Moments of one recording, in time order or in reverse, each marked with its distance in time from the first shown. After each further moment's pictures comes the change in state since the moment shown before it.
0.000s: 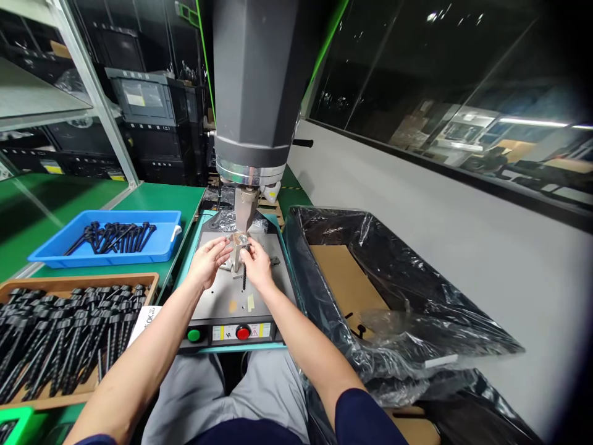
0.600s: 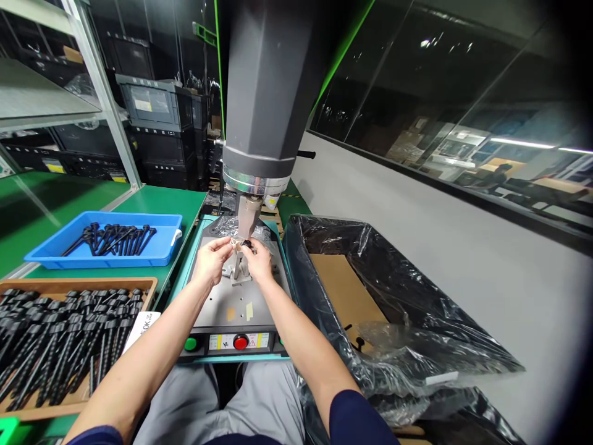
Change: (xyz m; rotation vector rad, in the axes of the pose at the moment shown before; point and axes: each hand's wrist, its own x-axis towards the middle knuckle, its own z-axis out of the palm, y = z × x) left_hand 0.020 -0.004 0.020 -0.069 0.106 0.132; right_hand 0.036 -0.006 0.000 -0.039 -0.020 -0.021
